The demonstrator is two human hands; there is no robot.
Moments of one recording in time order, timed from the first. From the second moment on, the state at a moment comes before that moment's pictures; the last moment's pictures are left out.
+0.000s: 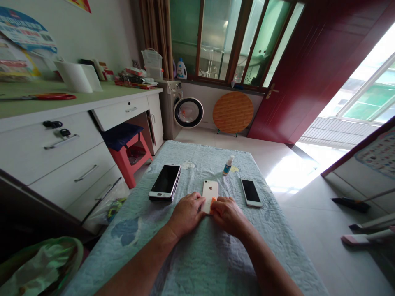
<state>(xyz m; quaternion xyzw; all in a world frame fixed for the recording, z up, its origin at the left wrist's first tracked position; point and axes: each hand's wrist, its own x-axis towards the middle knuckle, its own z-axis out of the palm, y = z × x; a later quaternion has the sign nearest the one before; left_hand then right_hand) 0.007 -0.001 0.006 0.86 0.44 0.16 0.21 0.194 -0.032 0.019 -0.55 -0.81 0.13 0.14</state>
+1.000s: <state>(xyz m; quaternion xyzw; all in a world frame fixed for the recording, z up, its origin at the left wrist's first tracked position) 0.007 0.003 -0.001 0.82 0.44 0.22 0.28 0.166 -0.036 0.011 -0.50 -0.85 0.07 0.13</state>
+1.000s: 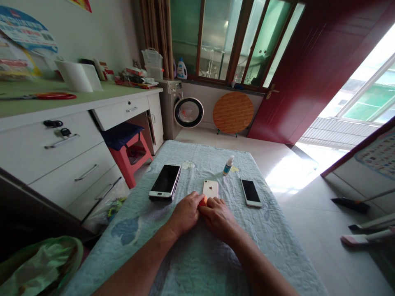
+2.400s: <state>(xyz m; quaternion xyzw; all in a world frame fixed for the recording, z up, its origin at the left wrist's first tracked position) 0.008 0.001 -0.001 0.86 0.44 0.17 0.20 0.211 -0.034 0.023 -0.58 -0.79 0.18 0.09</state>
